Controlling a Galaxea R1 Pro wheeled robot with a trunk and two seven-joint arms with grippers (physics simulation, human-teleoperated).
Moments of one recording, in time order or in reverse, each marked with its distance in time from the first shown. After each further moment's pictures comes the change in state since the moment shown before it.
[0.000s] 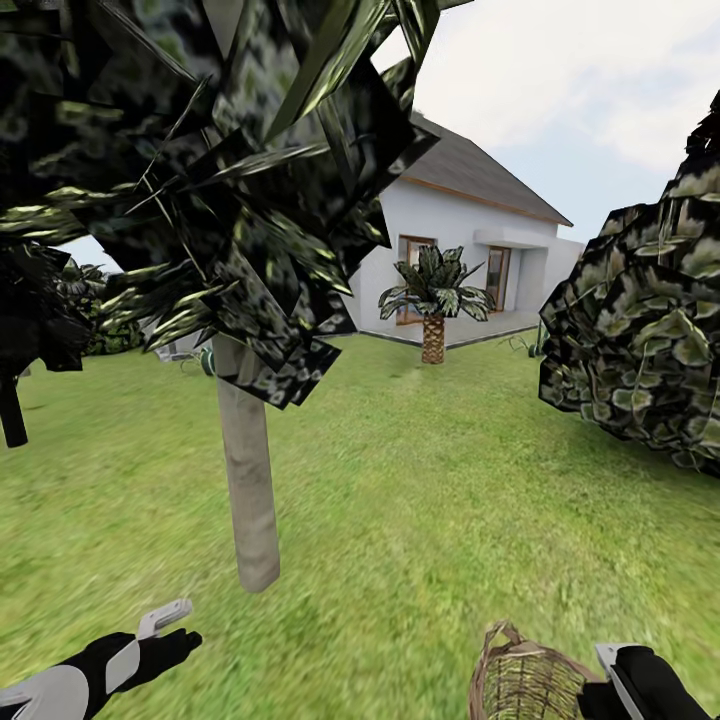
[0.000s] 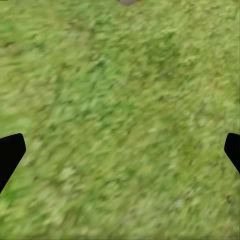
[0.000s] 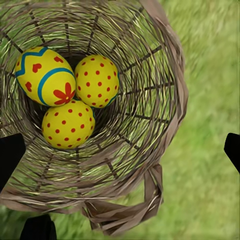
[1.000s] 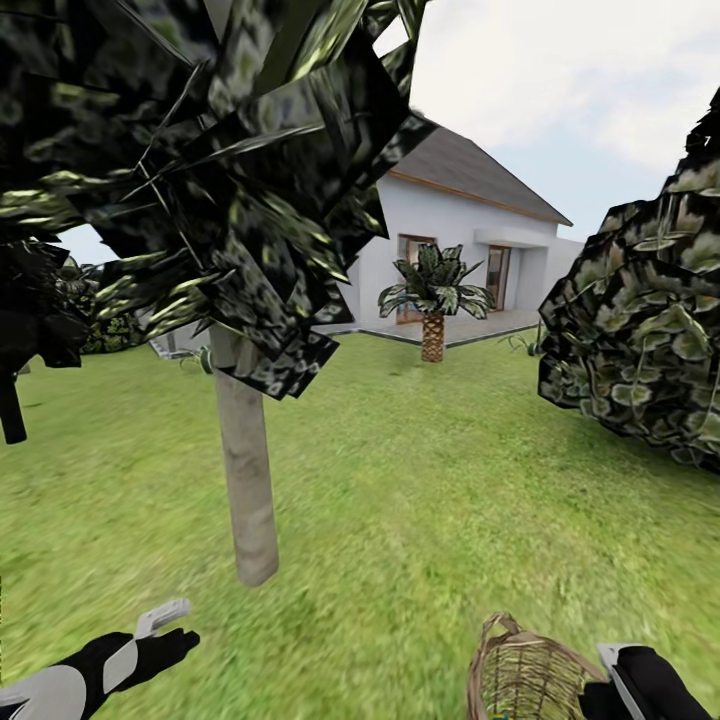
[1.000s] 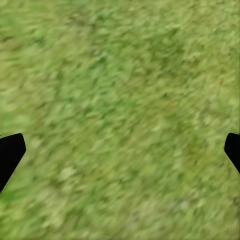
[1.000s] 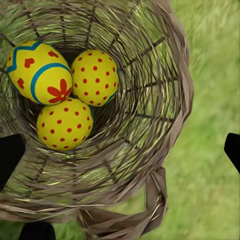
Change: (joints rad) left arm 0.000 0.006 0.000 -0.001 -0.001 -0.001 -0.001; right arm 0.000 -0.003 -0.003 0.001 -0.003 0.001 0.002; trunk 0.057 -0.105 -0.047
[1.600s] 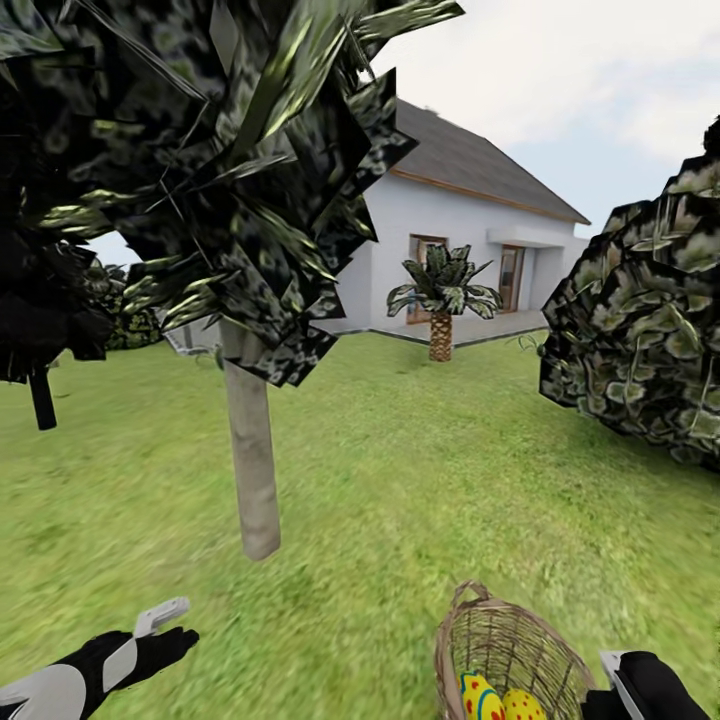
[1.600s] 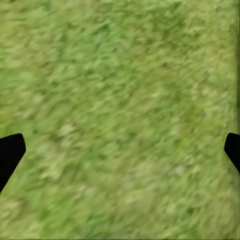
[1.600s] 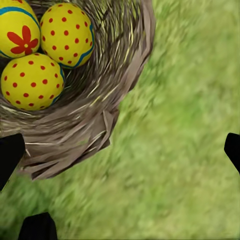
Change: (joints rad) left arm -0.001 0.002 0.001 -0.005 -0.003 0.001 0.000; right arm 0.000 -0.001 -0.004 0.027 0.000 -0.003 0.003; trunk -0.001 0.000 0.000
